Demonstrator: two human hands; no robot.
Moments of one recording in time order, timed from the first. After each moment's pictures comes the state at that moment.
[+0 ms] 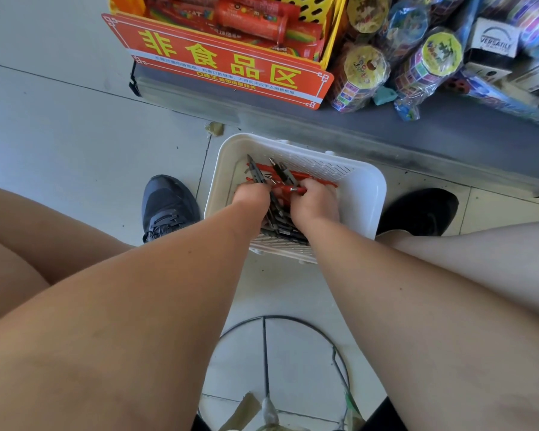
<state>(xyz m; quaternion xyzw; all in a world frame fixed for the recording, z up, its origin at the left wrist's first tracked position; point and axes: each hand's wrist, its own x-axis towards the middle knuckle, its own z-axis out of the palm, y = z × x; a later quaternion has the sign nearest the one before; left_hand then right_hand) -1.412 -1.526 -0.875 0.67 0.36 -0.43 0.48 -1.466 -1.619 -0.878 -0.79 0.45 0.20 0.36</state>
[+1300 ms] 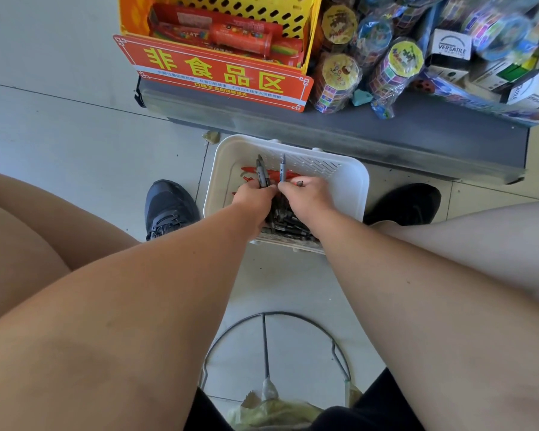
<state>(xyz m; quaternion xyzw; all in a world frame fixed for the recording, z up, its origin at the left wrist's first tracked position) -1.433 -1.525 -0.850 0.68 0.26 -0.44 0.53 -1.476 -1.630 -0.844 -0.71 0.44 0.16 0.52</state>
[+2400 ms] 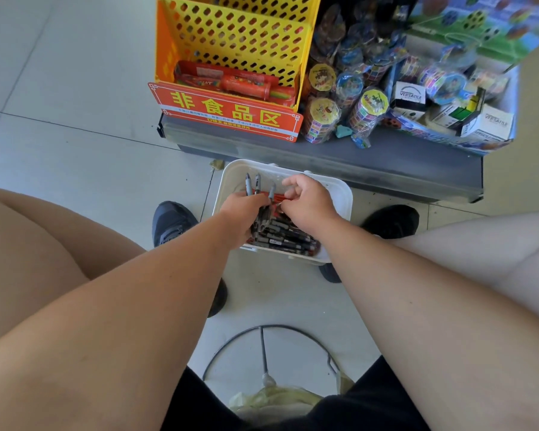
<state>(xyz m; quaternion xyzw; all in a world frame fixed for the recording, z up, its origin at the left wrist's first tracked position) -1.433 -1.502 -0.786 0.67 0.22 -0.42 0.57 -1.484 -1.635 -0.785 -0.81 0.30 0.13 0.49</state>
